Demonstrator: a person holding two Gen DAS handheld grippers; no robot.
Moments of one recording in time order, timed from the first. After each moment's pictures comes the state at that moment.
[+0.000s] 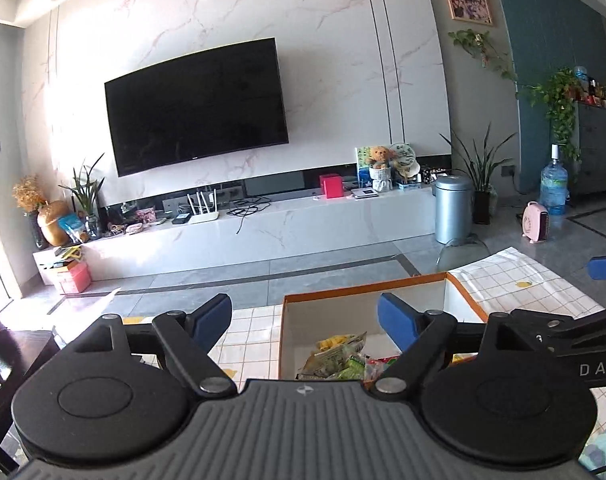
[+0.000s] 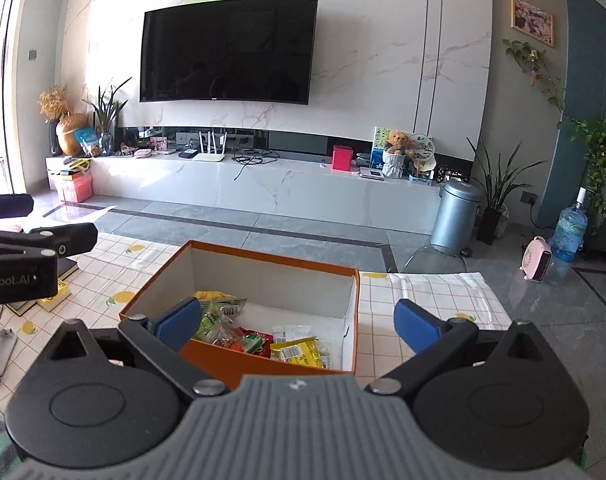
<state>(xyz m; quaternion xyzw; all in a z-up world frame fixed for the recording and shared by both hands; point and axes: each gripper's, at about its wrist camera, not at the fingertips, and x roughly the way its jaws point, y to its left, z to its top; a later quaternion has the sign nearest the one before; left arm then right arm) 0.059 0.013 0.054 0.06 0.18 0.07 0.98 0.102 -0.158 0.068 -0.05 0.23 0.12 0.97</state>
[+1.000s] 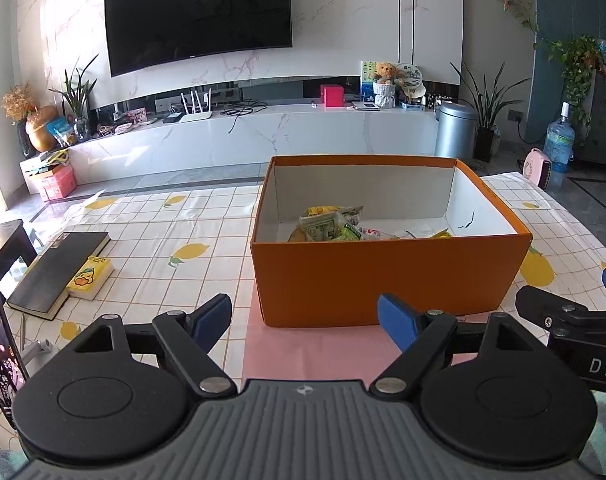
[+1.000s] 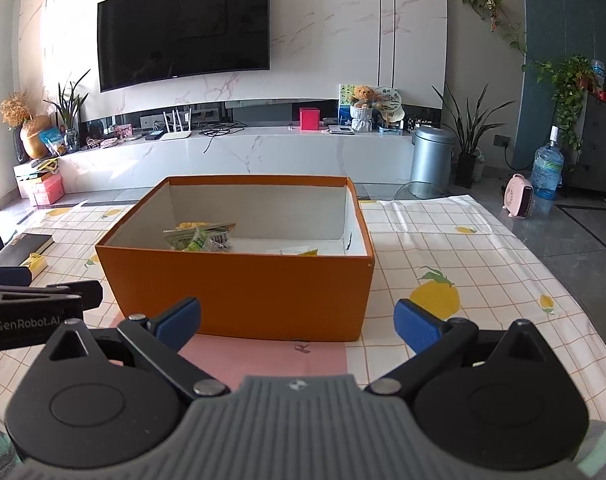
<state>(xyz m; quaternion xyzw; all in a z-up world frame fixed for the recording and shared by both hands) 0.057 0.035 -0.037 0.01 0.30 0.06 0.95 0.092 -0.144 -0.035 0.00 0.27 0.08 0.96</state>
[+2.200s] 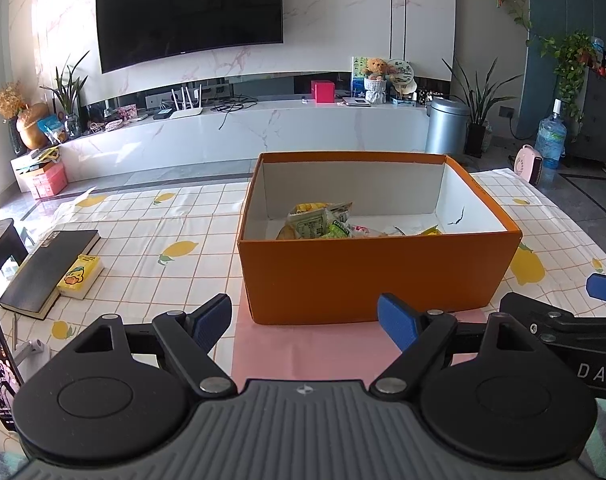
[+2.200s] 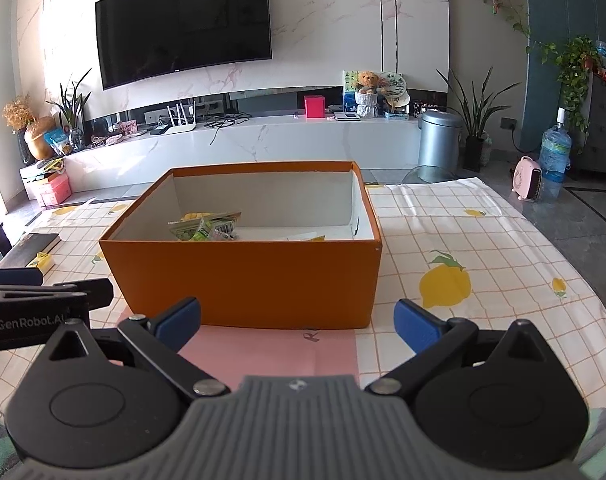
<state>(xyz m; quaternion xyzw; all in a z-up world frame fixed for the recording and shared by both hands) 0.061 0.033 -0.035 0.01 0.31 0.05 0.95 0.096 -0.151 -0.041 0.01 0.29 0.09 0.95</state>
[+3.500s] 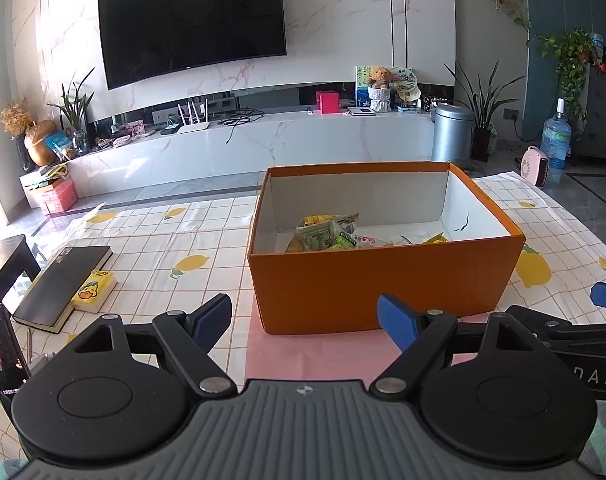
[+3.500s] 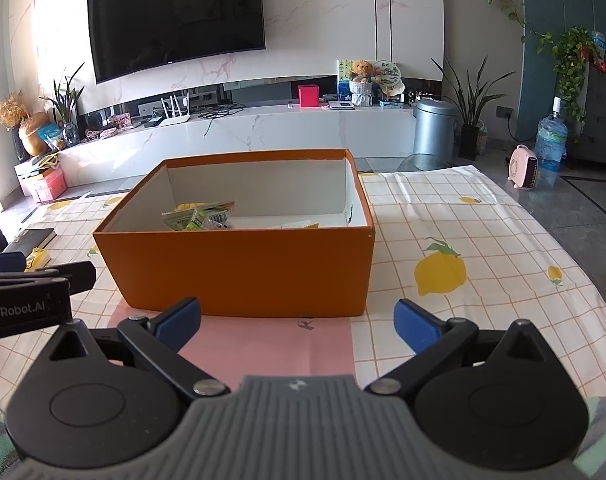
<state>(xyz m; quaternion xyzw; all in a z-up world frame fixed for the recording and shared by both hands) 0.056 0.028 -0.027 0.03 0.29 0.06 0.95 0.097 -0.153 -0.045 0.02 0.30 0.09 0.95</state>
